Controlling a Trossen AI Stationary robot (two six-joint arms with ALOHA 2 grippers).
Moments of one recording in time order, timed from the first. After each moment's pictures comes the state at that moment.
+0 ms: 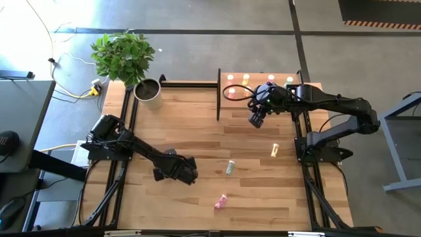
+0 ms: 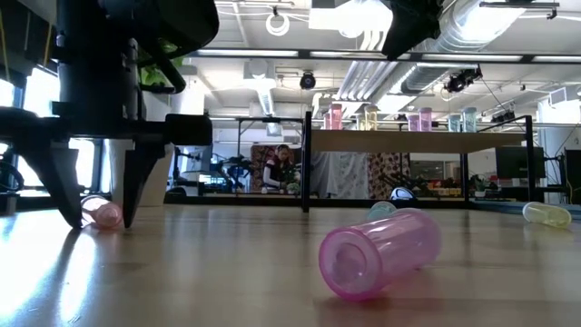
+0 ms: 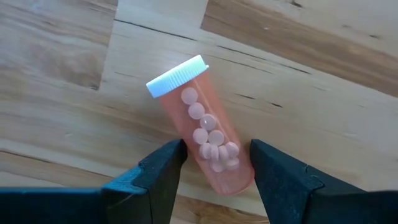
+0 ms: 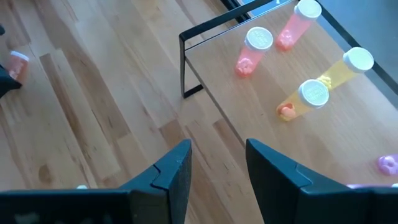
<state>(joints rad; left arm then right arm) -0.31 1.86 1.08 -0.86 -0.13 -2.31 -0.17 1.28 1.39 -1.03 0.28 0.25</state>
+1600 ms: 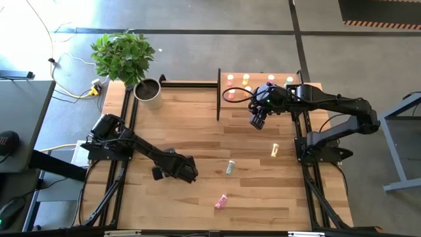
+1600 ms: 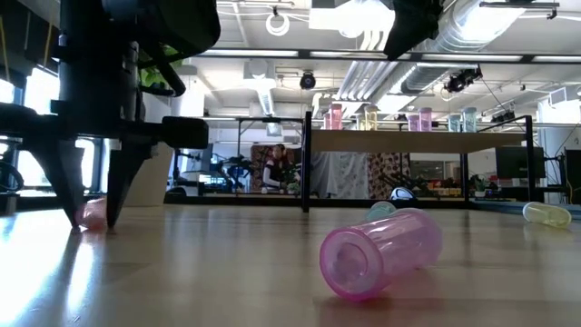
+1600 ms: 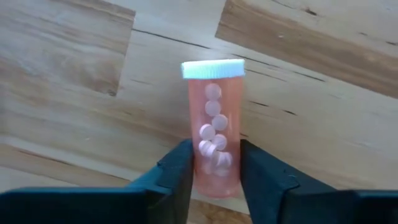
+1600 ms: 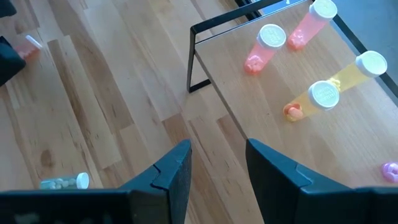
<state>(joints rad) -0.28 1.85 1.09 -0.89 -0.12 -2.28 -0.17 1.28 1.39 -1.04 0.25 0.20</state>
